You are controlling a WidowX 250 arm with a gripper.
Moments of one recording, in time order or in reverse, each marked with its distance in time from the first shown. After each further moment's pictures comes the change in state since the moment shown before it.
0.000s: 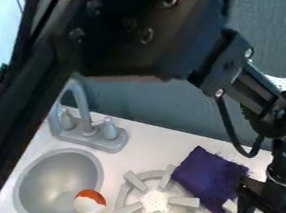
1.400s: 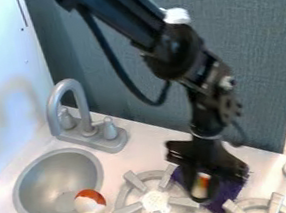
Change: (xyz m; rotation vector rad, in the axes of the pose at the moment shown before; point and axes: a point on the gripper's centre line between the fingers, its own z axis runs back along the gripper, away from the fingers) arm -0.056 0.086 0.059 -0.012 -0.111 0.424
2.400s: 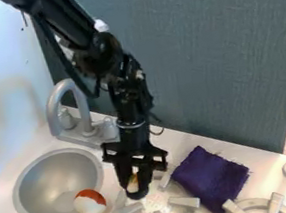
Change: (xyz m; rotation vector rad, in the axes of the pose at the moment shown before) arm -0.004 0.092 -0.040 -0.107 0.210 0.090
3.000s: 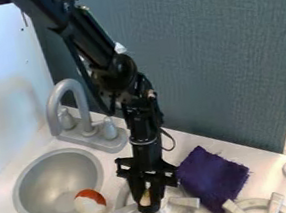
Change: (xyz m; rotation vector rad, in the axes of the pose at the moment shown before) arm 0.012 -0.014 -0.033 -0.024 0.026 -0.049
